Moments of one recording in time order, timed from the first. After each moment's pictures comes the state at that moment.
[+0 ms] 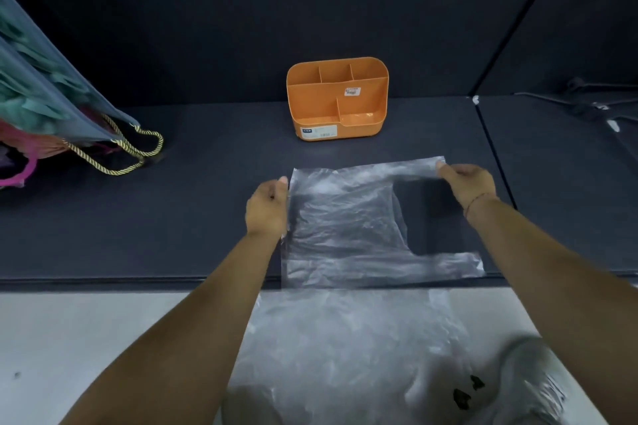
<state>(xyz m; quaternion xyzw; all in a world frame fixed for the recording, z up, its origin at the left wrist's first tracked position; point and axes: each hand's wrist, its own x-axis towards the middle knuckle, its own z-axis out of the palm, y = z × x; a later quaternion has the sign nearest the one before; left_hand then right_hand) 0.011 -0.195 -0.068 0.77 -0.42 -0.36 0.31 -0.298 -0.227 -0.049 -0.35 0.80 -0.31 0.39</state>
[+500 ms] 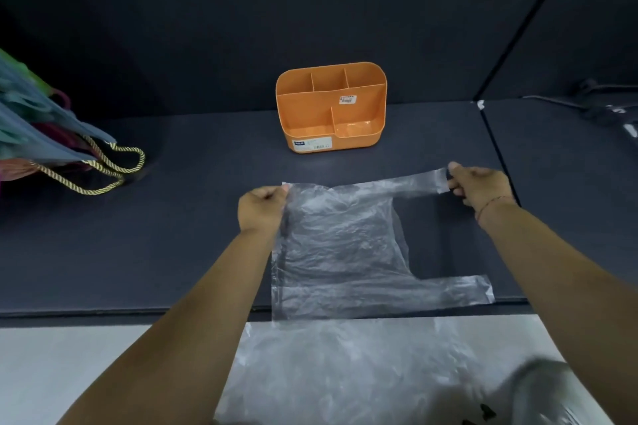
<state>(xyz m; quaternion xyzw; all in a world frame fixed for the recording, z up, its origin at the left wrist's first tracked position) -0.001 -0.235 -0.071 0.77 -0.33 -0.40 0.38 -0.318 -0.255 -0.059 -0.31 0.79 -0.33 0.40</state>
